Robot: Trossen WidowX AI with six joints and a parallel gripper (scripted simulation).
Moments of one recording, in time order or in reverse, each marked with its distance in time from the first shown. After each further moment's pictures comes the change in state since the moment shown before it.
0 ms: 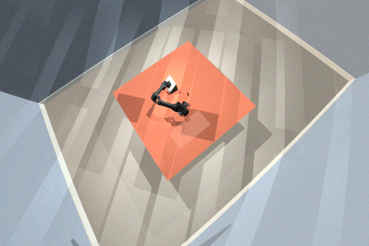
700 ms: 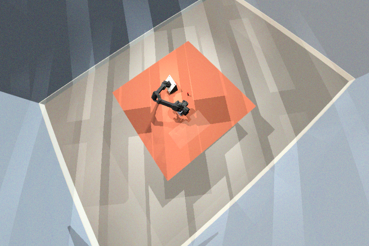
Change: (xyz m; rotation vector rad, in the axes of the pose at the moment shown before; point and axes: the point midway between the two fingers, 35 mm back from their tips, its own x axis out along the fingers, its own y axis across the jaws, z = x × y) arm -0.040 -0.002 0.001 -0.012 -0.001 0.021
